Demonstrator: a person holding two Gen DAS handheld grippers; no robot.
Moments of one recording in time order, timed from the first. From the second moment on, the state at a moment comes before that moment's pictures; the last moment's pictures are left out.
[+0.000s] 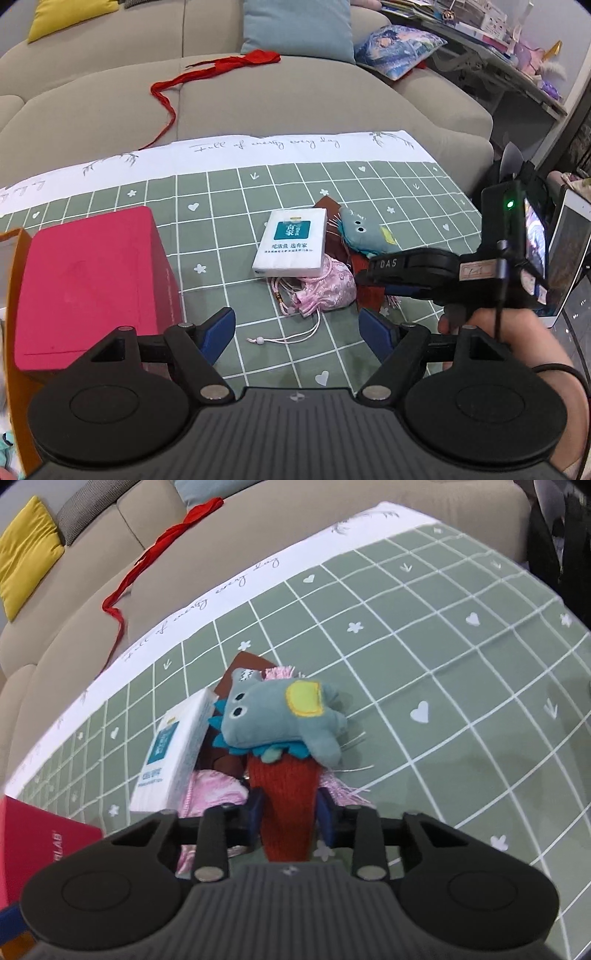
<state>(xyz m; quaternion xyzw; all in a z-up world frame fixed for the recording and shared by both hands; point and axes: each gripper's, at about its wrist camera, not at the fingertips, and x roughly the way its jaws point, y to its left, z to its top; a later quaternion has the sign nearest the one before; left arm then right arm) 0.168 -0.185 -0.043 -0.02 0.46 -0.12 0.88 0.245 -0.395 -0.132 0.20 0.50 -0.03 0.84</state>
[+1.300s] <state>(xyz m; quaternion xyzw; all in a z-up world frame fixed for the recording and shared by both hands) 0.131 -0.157 -0.070 -0.08 0.50 -0.12 0.86 0.190 -0.429 -0.122 0.21 0.50 -0.07 0.84</state>
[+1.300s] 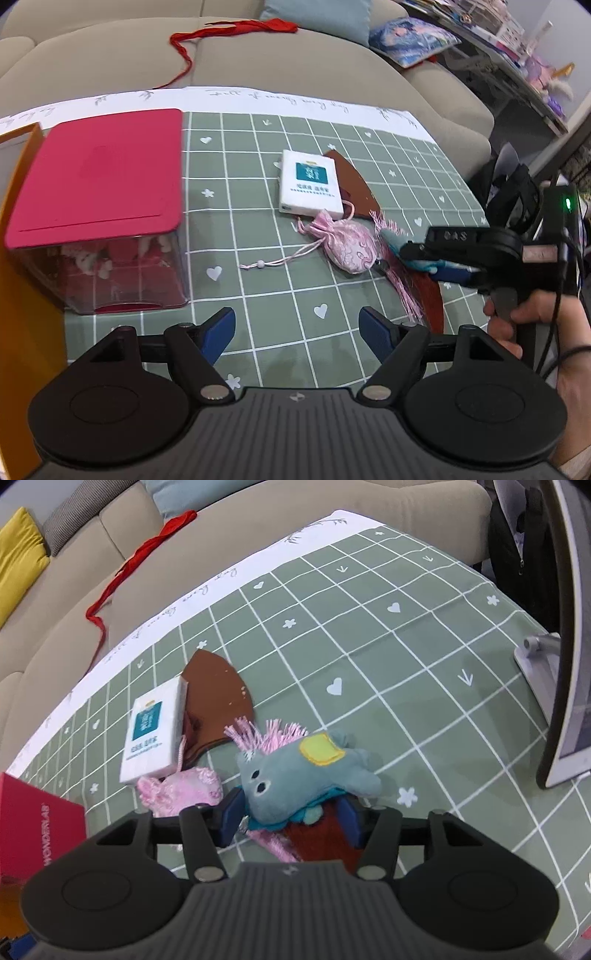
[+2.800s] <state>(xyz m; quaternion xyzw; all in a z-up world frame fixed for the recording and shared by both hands) 0.247 -0.255 -0.139 -0.12 0.53 -0.09 0.84 0.195 -0.477 -0.107 0.31 0.43 -0.01 0.85</state>
